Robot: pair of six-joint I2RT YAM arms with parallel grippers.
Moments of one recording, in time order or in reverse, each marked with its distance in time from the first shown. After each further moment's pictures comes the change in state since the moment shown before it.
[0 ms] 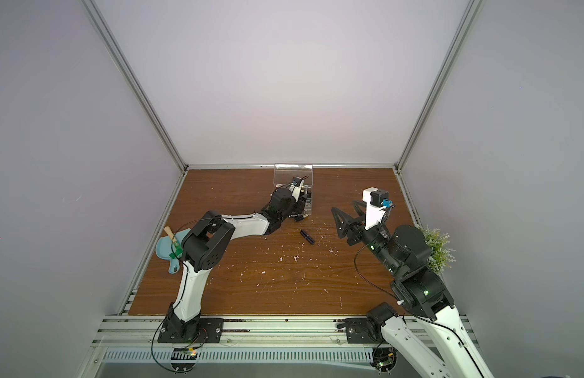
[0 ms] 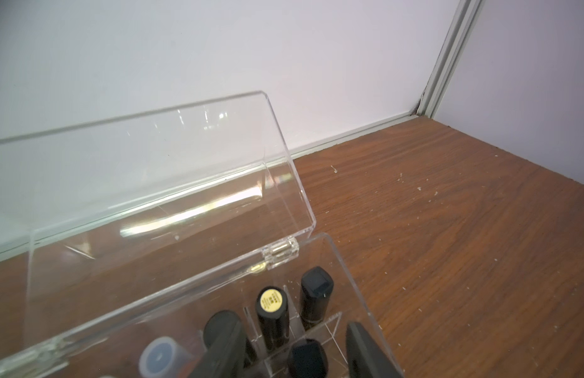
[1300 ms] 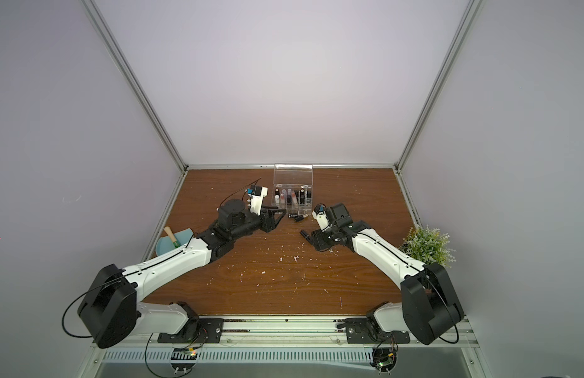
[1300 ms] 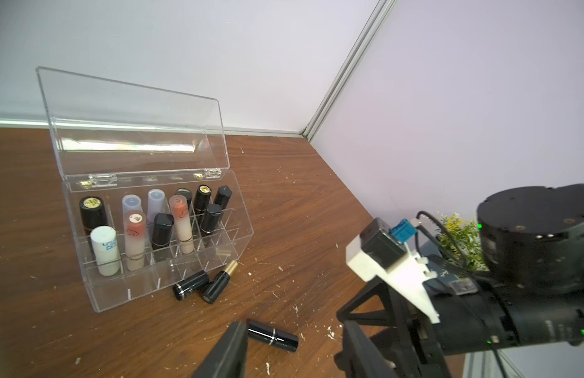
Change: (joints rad) left arm 0.046 -0.795 -0.547 -0.223 0.396 -0.411; right arm 0.010 0.755 -0.074 -0.120 -0.132 -0.110
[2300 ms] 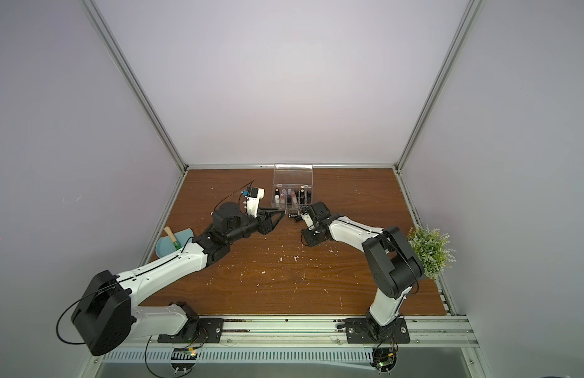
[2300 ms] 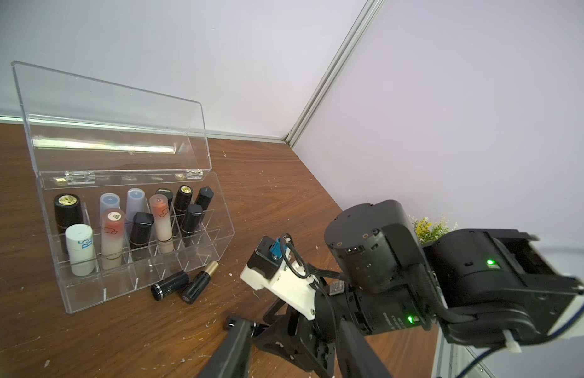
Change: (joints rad) left arm 0.012 -0.053 -0.042 0.039 0.042 -0.034; right arm 0.069 0.341 0.137 0.078 0.152 -0.043
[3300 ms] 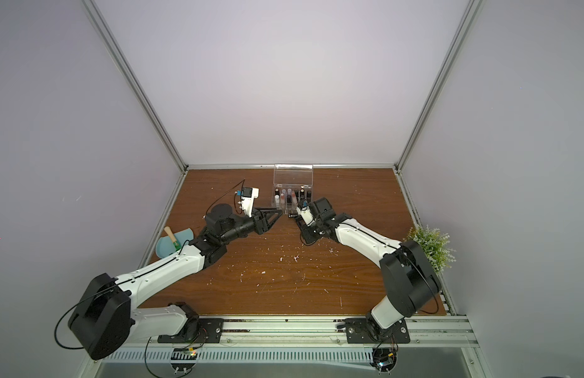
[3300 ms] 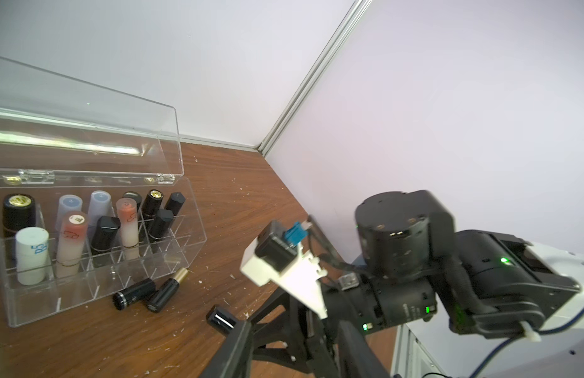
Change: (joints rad) left arm 0.068 -0.023 -0.081 0.172 0.158 -0.136; right arm 0.007 -0.206 -0.001 -0.008 -0.142 -0.008
